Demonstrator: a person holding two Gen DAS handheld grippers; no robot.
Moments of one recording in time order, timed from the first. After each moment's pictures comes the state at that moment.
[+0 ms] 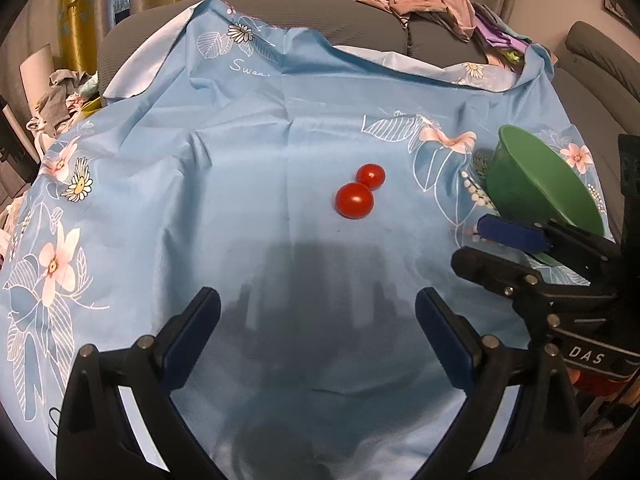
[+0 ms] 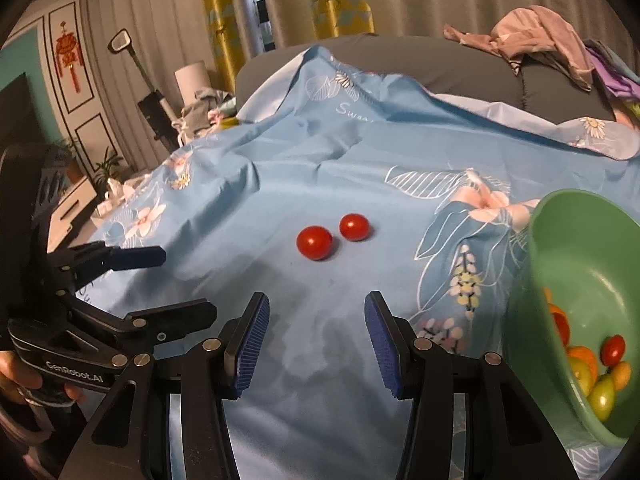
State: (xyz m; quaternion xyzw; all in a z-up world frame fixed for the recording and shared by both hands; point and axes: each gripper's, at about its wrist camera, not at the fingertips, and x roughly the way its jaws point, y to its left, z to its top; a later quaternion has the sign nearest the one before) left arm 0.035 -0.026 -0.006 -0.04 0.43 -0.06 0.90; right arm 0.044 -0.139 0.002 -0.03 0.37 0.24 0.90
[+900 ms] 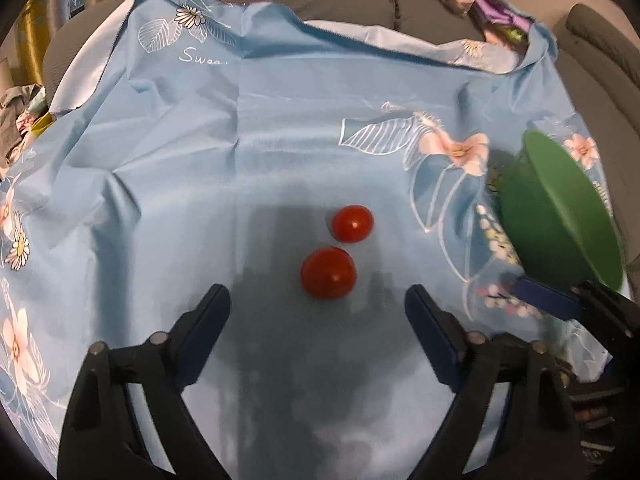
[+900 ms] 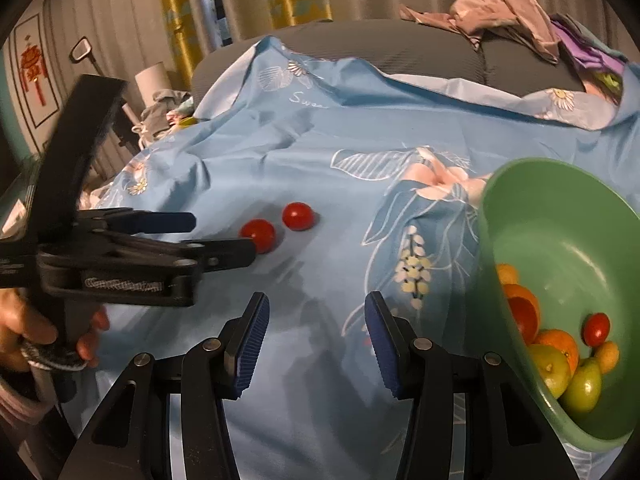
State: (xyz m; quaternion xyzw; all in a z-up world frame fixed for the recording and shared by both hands) left arm 0.128 -0.055 -0.020 -0.01 0.47 -0.10 0.88; right arm 0.059 -0.167 -0.005 0.00 0.39 0.18 0.90
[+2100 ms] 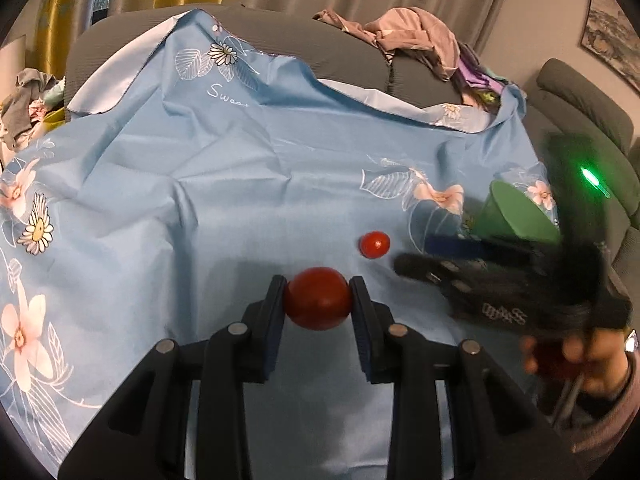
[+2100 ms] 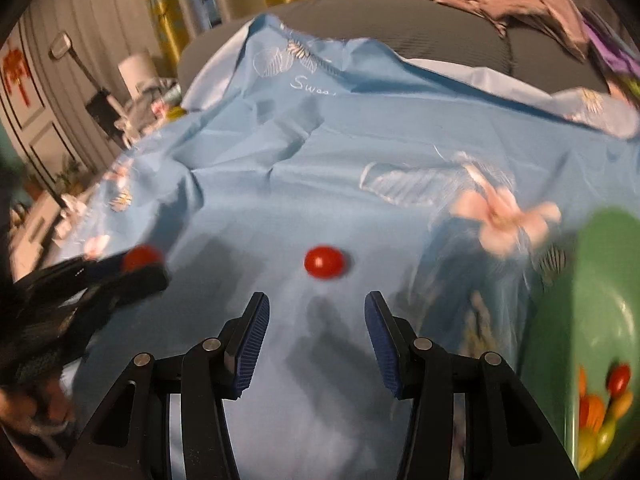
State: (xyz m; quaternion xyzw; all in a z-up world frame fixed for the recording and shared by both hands) left arm 0.083 0.019 -0.003 -0.09 0.38 -0.15 0.91; right arm 0.131 -0.099 -0.004 -0.03 0.44 0.16 0.88
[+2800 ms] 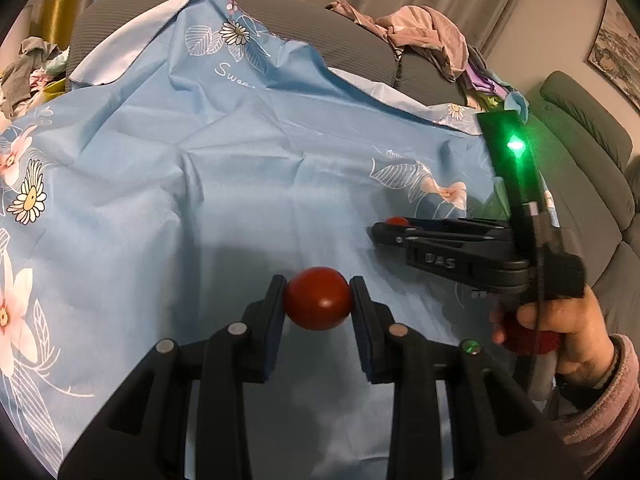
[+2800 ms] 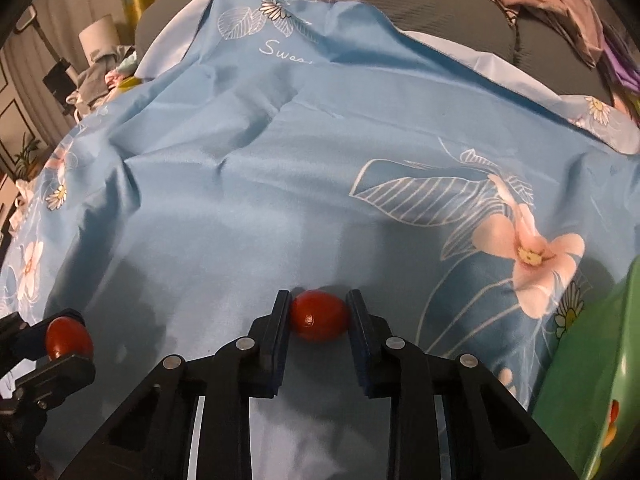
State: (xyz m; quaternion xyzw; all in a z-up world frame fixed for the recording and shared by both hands) left arm 0.080 0.033 -0.014 -0.12 0.39 -0.16 0.90; right arm 0.167 -0.086 -0.023 -0.05 0.47 0.10 0.87
